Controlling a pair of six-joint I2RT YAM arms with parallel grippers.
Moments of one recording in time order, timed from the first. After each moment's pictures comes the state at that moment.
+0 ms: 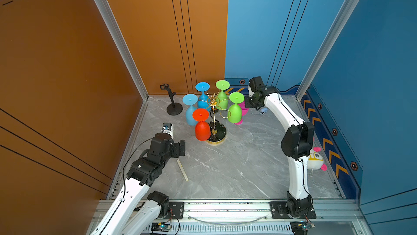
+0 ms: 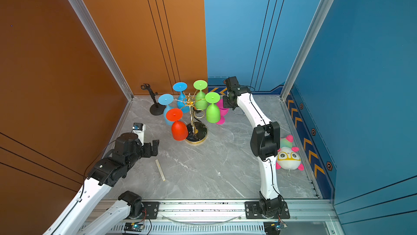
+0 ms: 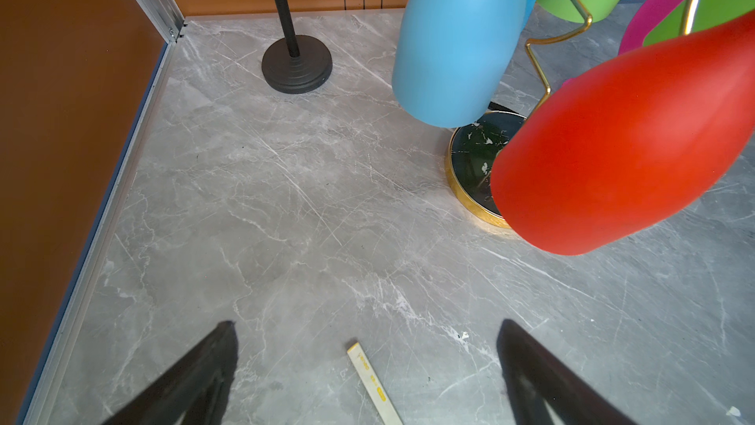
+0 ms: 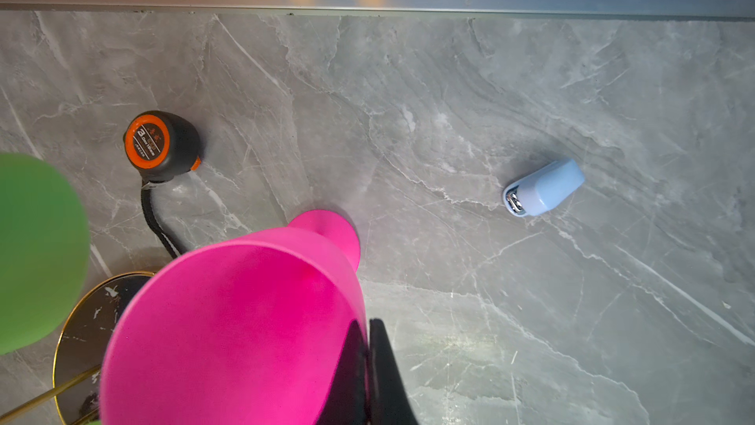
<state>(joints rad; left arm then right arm) -0.35 0.72 0.78 -0.71 -0.24 -0.21 0.30 2.19 2.16 -0.97 0.06 0.23</state>
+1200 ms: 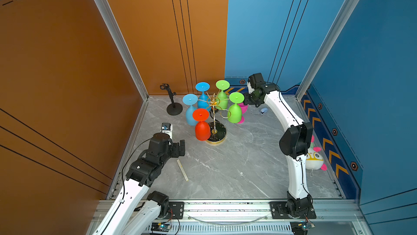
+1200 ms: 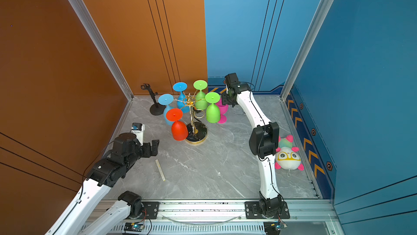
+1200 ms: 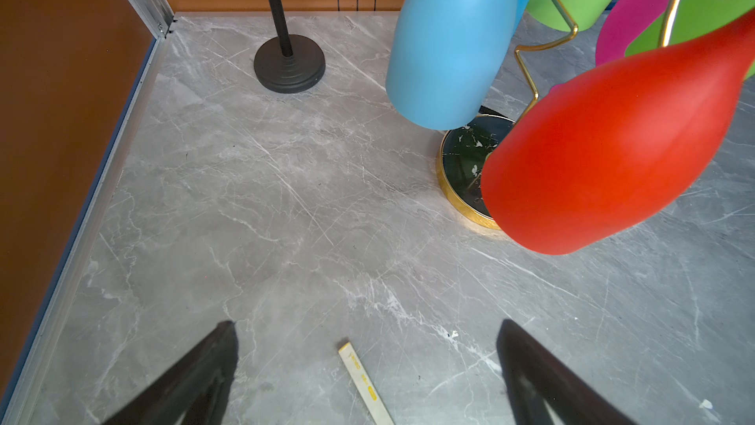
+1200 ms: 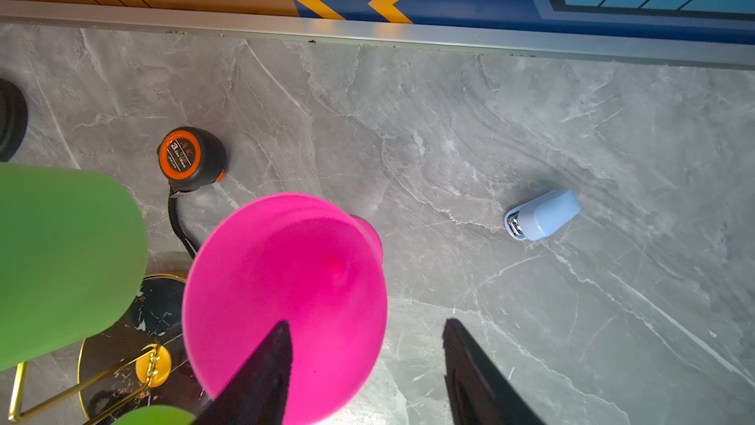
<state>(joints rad) -0.33 0.71 0.78 -0.71 -0.20 -0.22 0.30 2.20 2.27 -1.03 0.04 0.20</state>
